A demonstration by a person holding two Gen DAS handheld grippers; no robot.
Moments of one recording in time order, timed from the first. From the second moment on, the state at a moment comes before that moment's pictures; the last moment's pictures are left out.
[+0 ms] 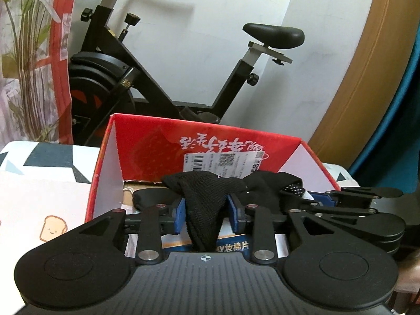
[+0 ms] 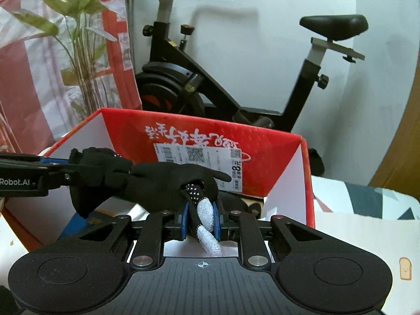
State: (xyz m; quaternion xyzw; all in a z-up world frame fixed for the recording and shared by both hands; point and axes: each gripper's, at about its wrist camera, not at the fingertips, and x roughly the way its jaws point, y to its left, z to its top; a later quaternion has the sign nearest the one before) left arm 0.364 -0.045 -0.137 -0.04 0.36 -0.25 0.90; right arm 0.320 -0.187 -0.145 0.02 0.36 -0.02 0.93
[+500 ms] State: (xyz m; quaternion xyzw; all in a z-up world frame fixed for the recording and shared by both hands) left arm 0.344 -0.036 -0.109 -0.03 0.32 -0.22 0.92; right arm 0.285 -0.196 -0.128 0.02 0.32 -0.06 0.95
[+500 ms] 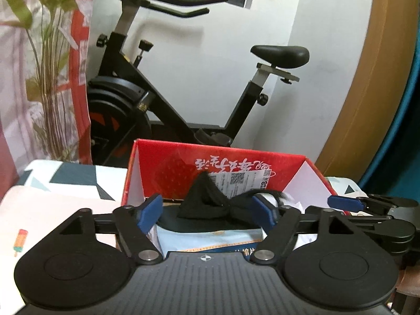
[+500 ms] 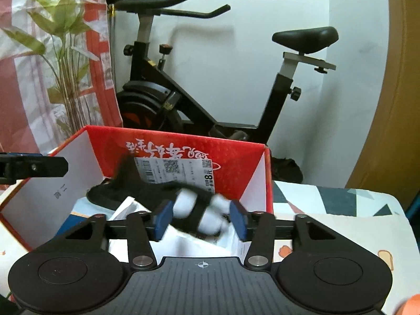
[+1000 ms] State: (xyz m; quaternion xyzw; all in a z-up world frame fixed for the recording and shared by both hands) left arm 0.276 0.005 -0.099 0.00 0.32 -0.18 0.93; right arm 0.207 -0.172 -0.111 0.06 0.26 -0.05 0.96
